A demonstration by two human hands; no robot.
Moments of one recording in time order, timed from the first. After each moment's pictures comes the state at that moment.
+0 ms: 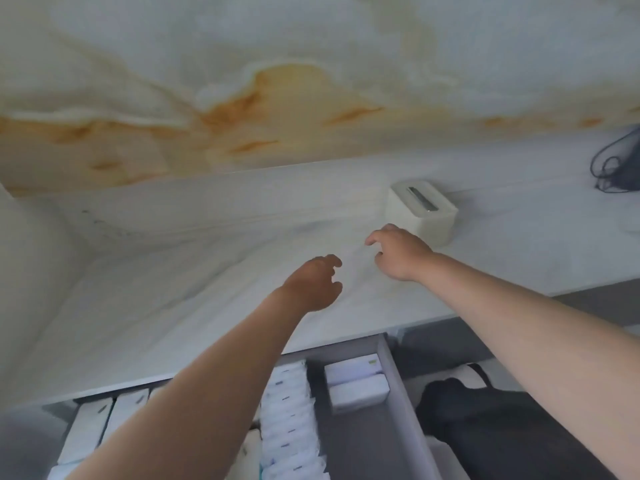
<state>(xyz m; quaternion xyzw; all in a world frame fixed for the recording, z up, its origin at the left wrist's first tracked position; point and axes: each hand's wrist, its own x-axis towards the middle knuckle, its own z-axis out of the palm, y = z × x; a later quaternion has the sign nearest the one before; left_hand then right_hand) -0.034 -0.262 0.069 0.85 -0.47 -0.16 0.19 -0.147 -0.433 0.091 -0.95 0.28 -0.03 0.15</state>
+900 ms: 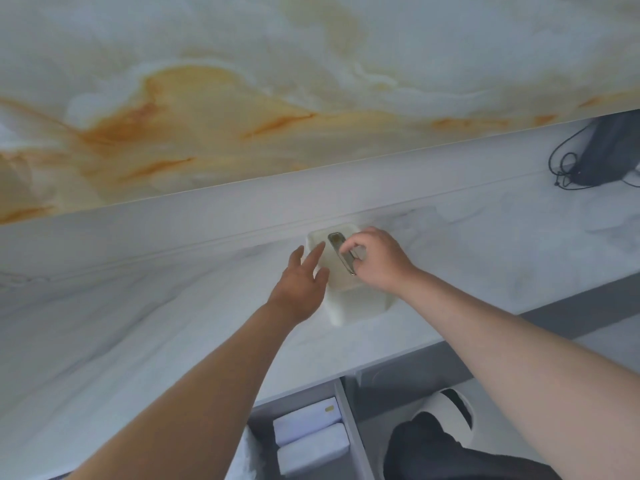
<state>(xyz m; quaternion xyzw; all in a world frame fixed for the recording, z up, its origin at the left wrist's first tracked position) -0.043 -0.379 0.045 0.84 -0.43 -0.16 0.28 -0.156 -0.523 0.063 -0.90 0.28 -0.20 0.27</state>
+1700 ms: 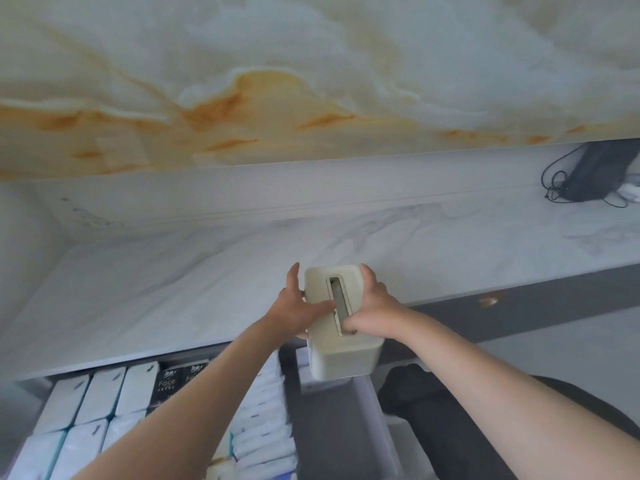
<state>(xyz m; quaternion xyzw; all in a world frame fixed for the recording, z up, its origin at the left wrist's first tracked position) -0.110 -0.217 0.052 0.78 -0.23 -0.36 0.46 -0.243 -0.342 0.074 -0.84 0.38 0.06 0.37</state>
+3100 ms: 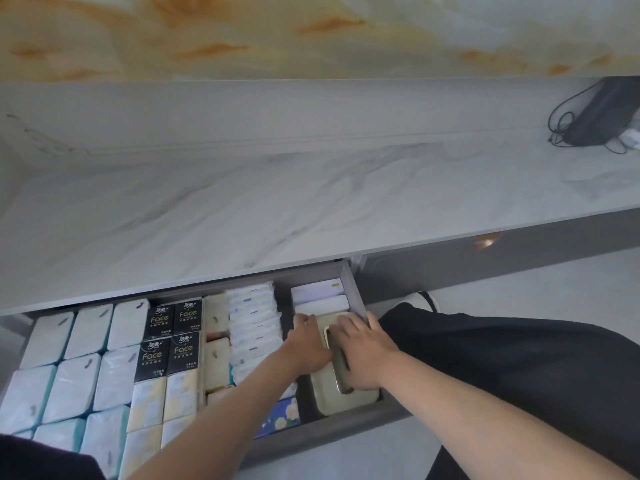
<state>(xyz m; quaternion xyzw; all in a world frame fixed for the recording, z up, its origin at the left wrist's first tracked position) -0.188 -0.170 -0.081 0.85 -0.34 -0.38 0.15 -0.302 -0.268 -0.071 -0.96 0.14 0.23 0.00</state>
